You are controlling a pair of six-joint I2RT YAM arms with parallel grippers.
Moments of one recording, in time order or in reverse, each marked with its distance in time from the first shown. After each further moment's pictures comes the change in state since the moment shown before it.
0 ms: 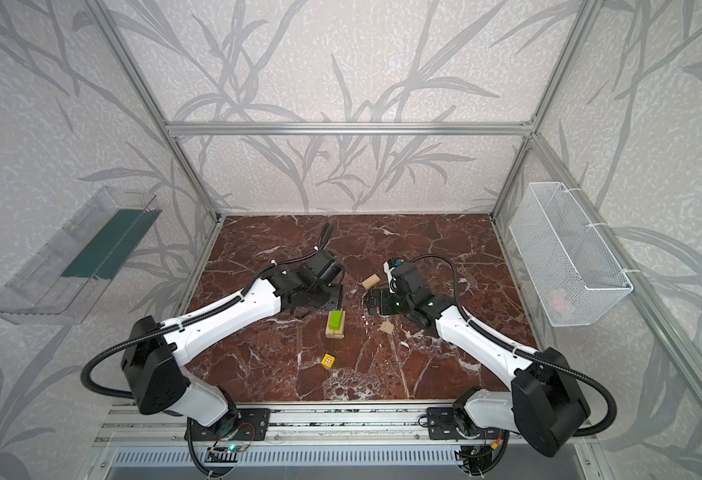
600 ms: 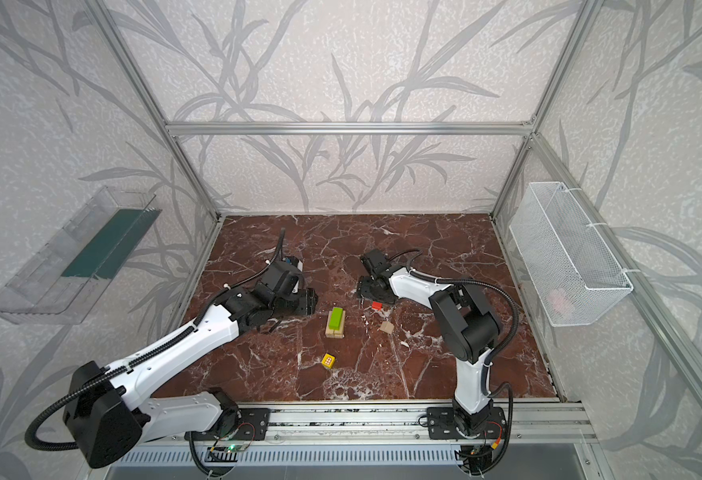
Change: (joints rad) left arm 0.169 -0.290 -0.328 0.183 0.059 0.059; right arm 0.000 0.571 0.373 -0.104 0.119 0.277
